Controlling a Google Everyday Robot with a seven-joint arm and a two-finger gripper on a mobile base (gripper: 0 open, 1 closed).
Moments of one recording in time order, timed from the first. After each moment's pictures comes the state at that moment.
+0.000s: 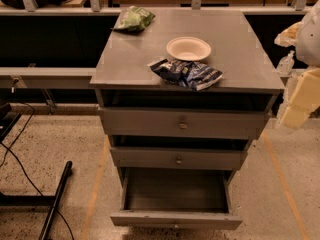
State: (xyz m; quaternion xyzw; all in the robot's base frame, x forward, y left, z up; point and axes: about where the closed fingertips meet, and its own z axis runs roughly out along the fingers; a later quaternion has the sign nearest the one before) arm 0.438 -0.214 0.987 -0.60 0.78 -0.05 0.18
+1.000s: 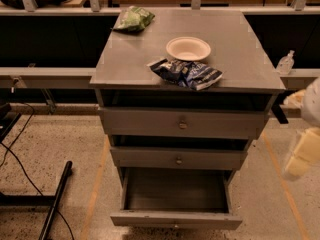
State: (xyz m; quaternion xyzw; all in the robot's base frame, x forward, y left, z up) arm 0.414 -0.262 0.871 -0.54 0.83 0.04 0.13
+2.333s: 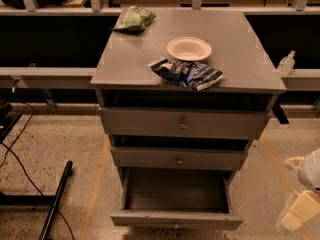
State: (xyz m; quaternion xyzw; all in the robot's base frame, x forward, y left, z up) arm 0.356 -0.293 0.730 -0.47 0.86 0.15 0.12
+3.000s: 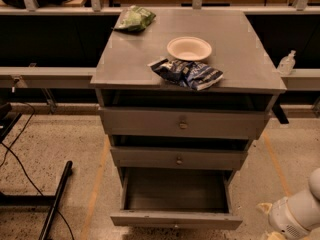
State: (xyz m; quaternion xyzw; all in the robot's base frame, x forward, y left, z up) arm 0.321 -0.284 0.541 -0.47 0.84 0.25 0.09
